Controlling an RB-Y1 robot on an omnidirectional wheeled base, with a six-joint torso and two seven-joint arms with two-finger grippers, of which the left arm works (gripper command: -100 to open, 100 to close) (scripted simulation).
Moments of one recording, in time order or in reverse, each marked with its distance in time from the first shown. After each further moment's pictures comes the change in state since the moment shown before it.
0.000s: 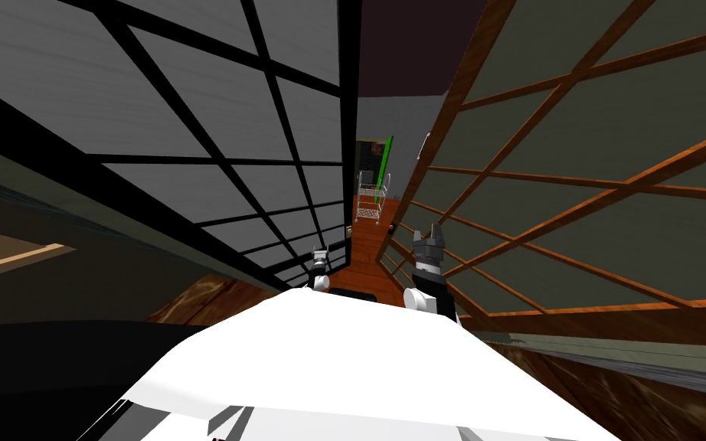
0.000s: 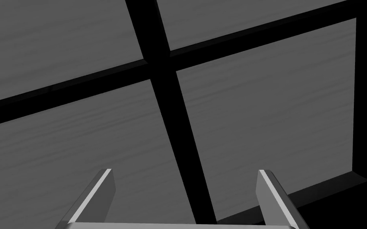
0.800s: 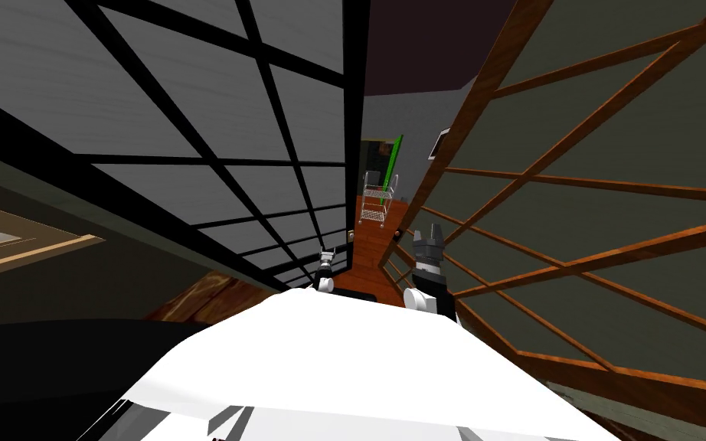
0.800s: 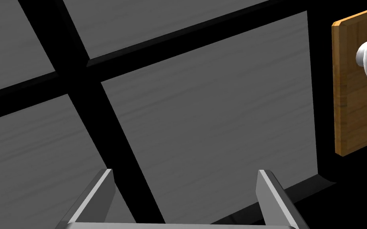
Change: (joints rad) arm -0.041 -0.016 -0.155 0.064 0.038 -0.009 -0.021
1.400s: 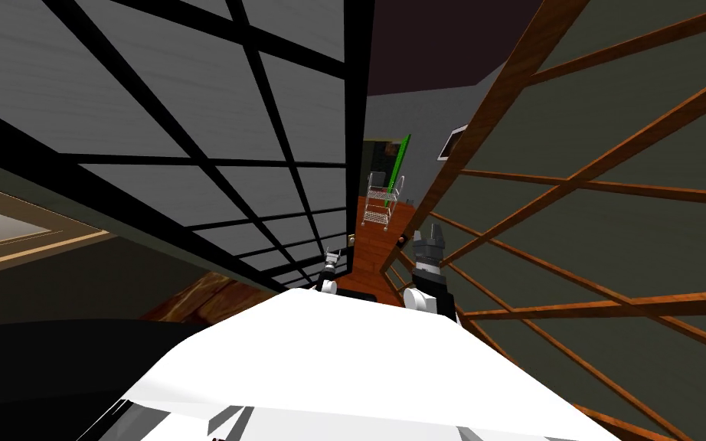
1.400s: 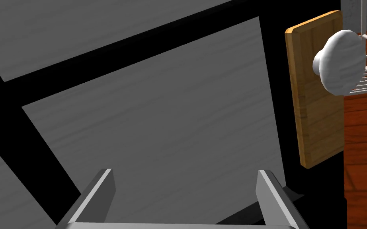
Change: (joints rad) arm 0.004 -0.007 -0.116 -0.021 0.034 0.017 -0.046
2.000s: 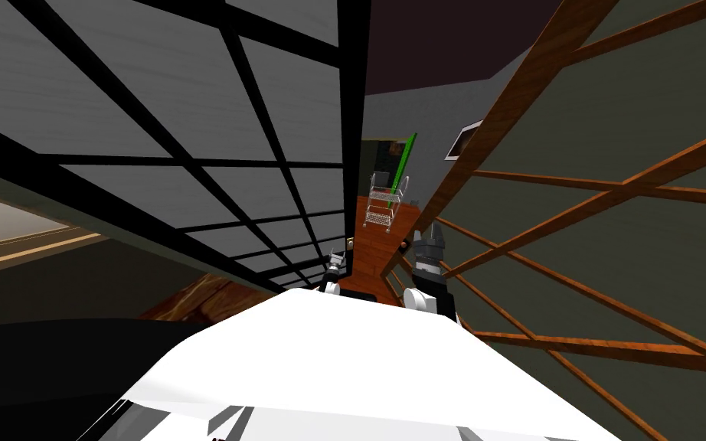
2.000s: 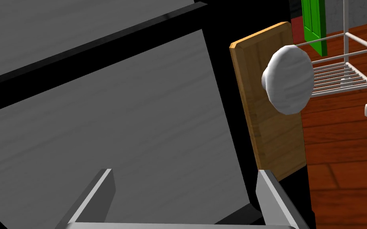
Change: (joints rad) arm -0.015 -0.024 -0.088 0.020 0.023 -0.002 -0.018
